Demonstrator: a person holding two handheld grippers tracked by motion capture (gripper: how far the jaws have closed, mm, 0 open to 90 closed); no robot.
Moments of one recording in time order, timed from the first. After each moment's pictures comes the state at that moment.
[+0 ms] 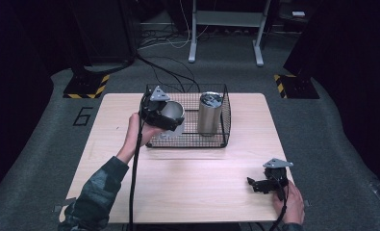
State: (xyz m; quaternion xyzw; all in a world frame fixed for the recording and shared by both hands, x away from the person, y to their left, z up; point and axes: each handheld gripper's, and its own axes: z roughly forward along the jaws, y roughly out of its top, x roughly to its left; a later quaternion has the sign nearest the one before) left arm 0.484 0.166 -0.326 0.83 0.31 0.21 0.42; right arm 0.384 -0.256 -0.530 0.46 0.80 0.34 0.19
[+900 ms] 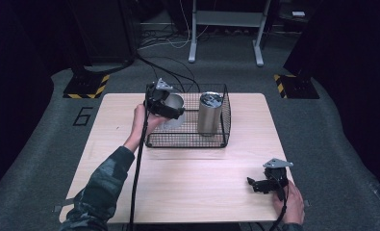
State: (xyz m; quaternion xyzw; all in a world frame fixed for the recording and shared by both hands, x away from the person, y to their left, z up) left arm 0.533 0.161 -0.340 0.83 0.35 0.21 0.39; right arm 0.384 -0.256 -0.530 0.46 0.80 0.34 0.19
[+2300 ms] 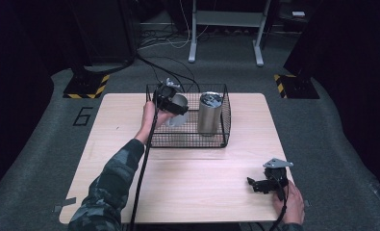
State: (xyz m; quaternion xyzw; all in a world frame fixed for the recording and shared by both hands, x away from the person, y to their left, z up) left arm 0.586 0.145 -0.378 0.83 0.37 0.19 0.36; right arm 0.384 -0.256 -0.530 0.46 0.80 0.34 0.19
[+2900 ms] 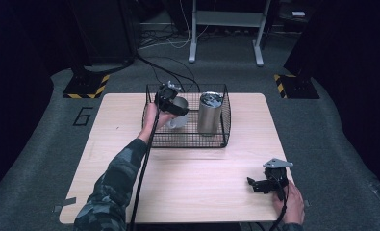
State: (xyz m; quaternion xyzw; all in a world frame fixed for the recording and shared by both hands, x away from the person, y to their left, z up) left arm 0.602 0.143 -0.400 0.84 0.38 0.18 0.35; right arm 0.384 -0.256 -0.530 0.46 0.80 0.34 0.19
